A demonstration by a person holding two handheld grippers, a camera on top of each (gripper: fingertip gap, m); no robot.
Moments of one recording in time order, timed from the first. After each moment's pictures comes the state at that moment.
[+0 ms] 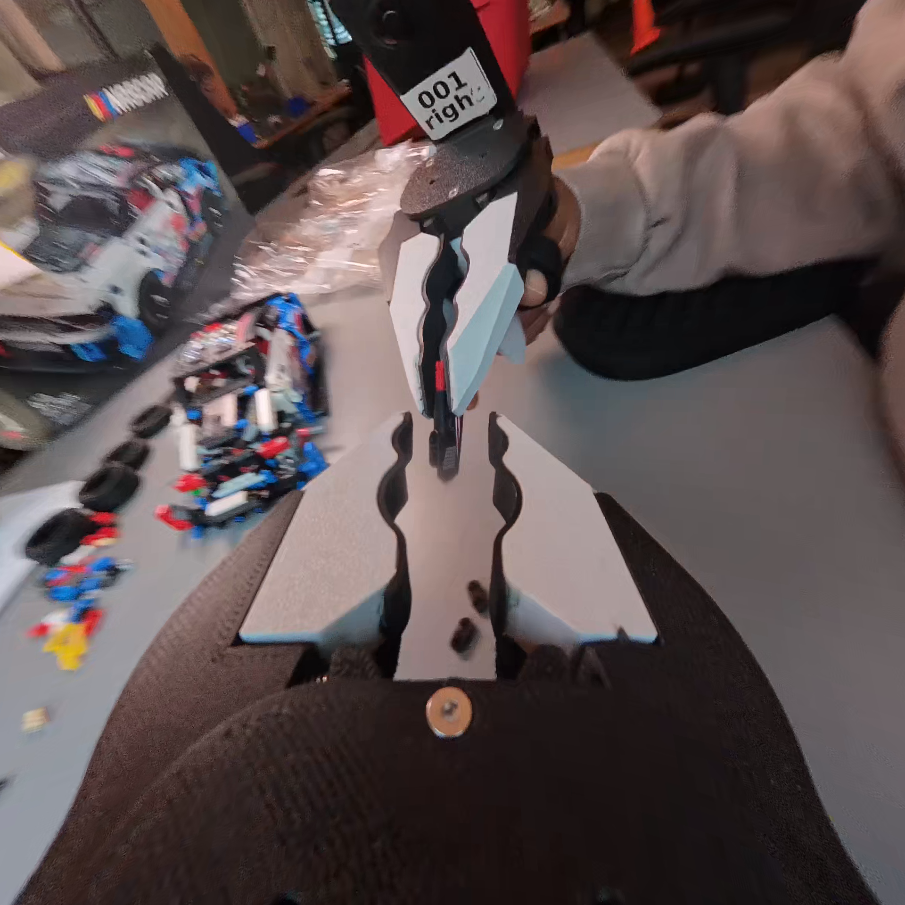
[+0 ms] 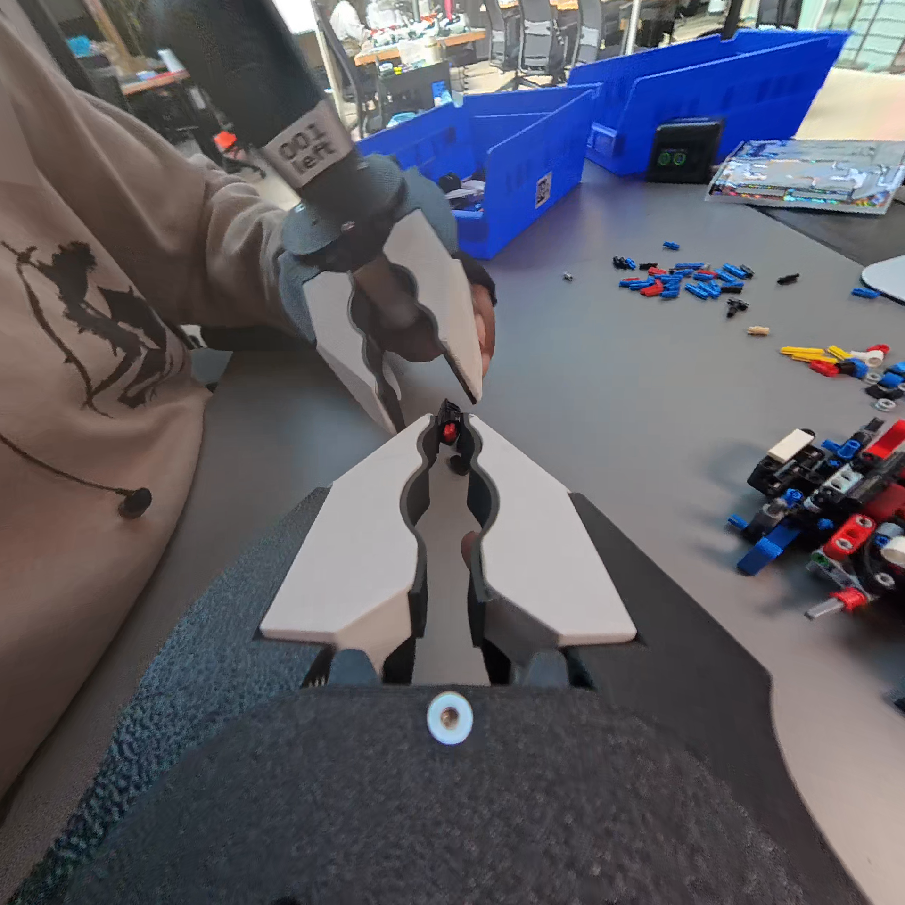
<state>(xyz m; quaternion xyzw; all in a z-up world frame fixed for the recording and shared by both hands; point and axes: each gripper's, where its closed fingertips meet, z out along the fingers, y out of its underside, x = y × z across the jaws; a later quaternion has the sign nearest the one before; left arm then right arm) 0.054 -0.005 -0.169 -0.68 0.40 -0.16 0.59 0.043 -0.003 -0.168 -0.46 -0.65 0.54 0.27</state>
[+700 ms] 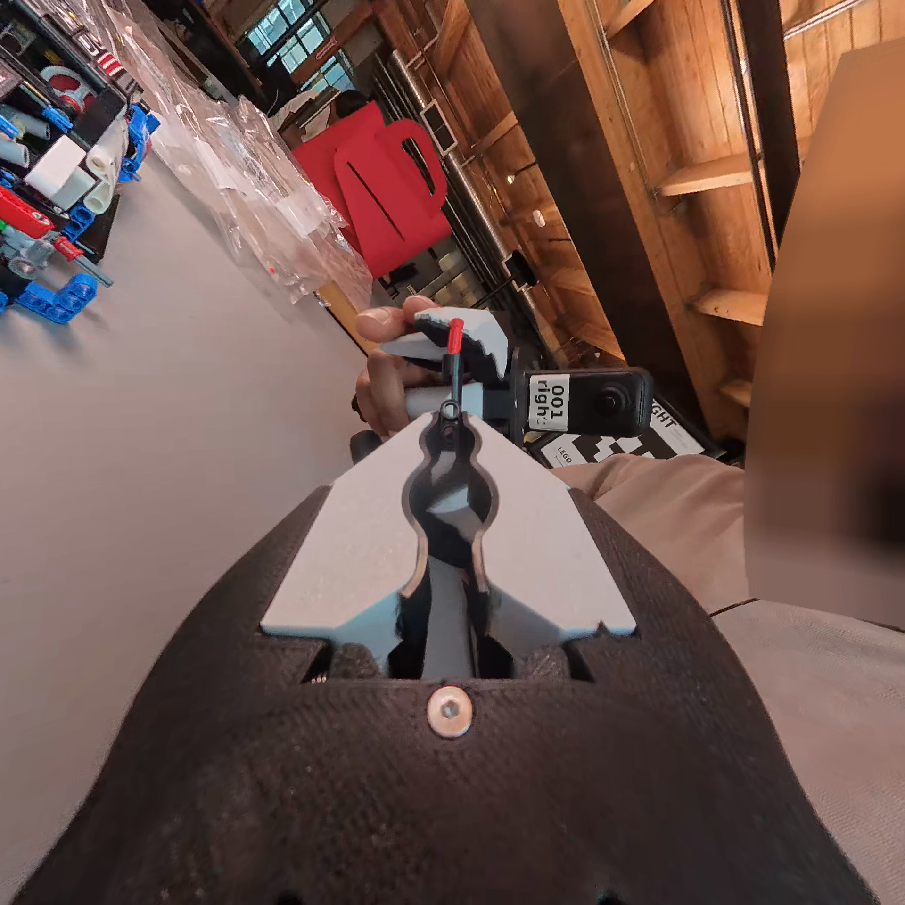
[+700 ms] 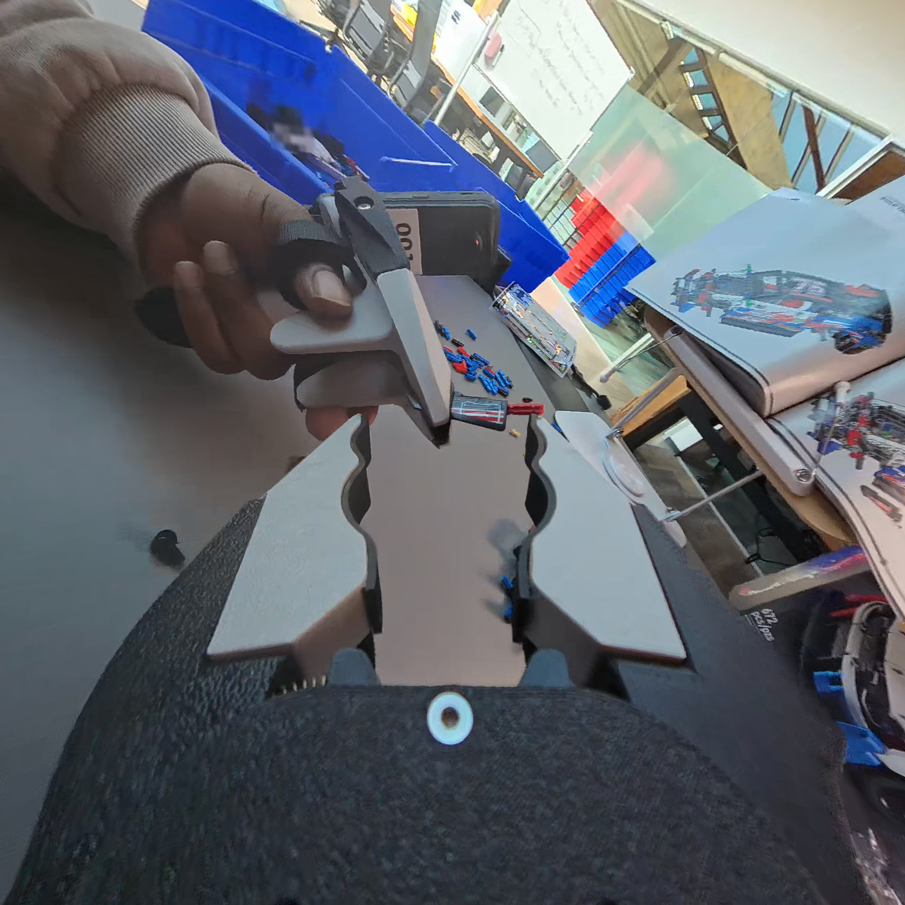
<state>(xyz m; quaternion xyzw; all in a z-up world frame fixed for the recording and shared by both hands) 0.041 0.002 -0.140 -0.64 0.02 -0.65 0.42 0.014 0.003 -0.147 -0.34 -0.69 0.29 0.57</state>
